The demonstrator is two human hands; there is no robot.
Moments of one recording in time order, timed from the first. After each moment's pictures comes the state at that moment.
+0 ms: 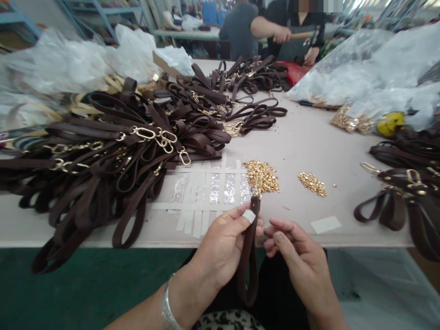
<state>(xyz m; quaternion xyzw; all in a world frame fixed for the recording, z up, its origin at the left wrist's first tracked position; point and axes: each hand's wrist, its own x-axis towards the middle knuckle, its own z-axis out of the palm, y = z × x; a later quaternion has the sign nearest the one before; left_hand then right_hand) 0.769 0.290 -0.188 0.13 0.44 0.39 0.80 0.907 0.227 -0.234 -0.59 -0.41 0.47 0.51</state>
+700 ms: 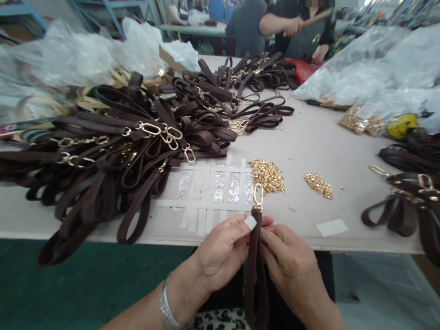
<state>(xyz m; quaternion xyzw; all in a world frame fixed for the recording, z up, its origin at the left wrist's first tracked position) 0.749 0.284 -0.201 0.17 0.33 0.34 0.86 0.895 0.239 -0.229 -0.53 -0.76 0.14 0.34</state>
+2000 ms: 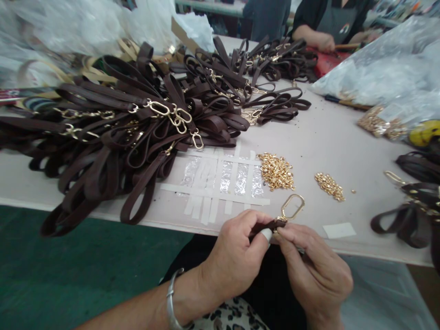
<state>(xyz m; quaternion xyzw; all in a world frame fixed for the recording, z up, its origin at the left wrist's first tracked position) 0.755 0.266 -0.201 0.60 0.48 0.33 0.55 0.906 0.229 -0.231 -0.56 -0.65 0.15 0.49</state>
